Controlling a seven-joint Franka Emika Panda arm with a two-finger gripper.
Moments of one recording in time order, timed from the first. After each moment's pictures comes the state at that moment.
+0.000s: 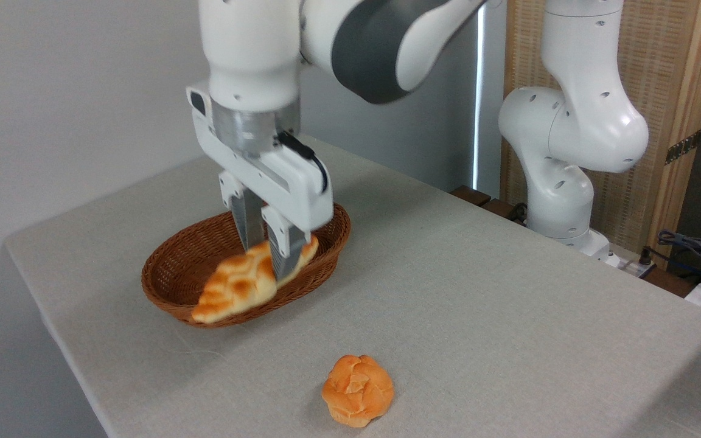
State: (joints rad) arm 0.02 -0.02 -0.03 -1.84 -0.25 1.84 0.78
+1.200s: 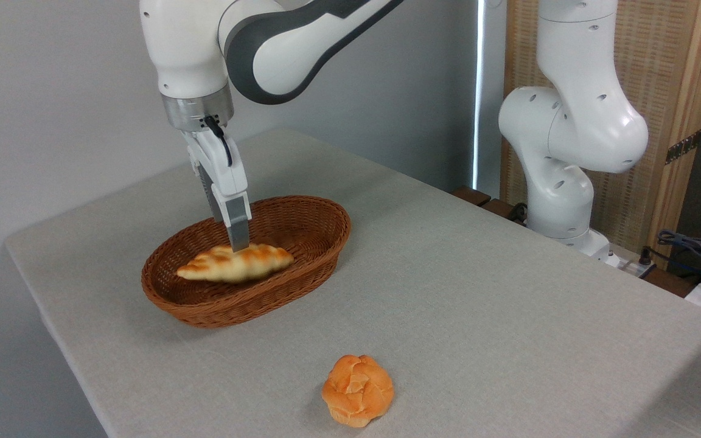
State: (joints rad) arm 0.00 0.06 -0.38 -1.87 -0.12 1.97 0.64
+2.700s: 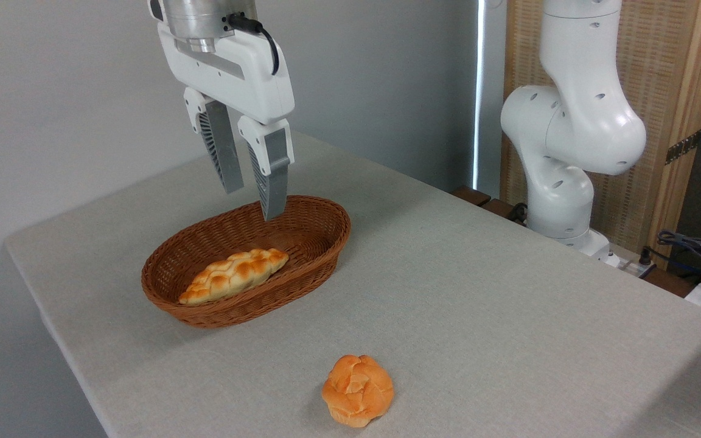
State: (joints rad) arm -0.08 0.01 -0.02 -1.57 -0.05 1.60 0.65
